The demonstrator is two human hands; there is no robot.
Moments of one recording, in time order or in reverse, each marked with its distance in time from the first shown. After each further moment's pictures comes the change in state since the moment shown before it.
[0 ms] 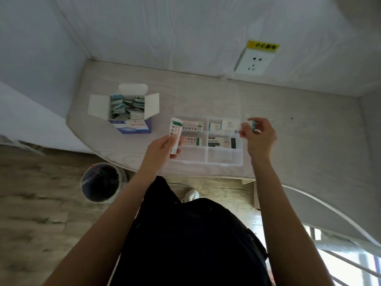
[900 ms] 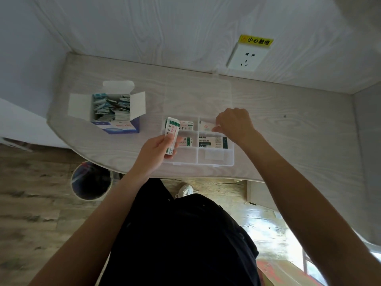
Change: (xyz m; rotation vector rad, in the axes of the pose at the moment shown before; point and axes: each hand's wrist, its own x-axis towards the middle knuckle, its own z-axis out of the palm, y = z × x) left_hand 0.009 0.005 0.011 -0.027 -0.105 -0.041; right_hand 0.049 -0.030 0.033 -1.561 -0.667 -0.746
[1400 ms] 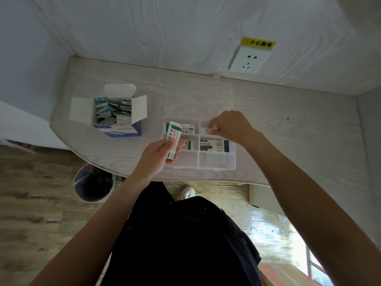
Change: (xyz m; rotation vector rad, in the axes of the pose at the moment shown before) left_hand -0.002 0.001 -0.003 0.054 -0.005 0.028; right_hand 0.011 0.002 0.007 0.270 0.041 -0.159
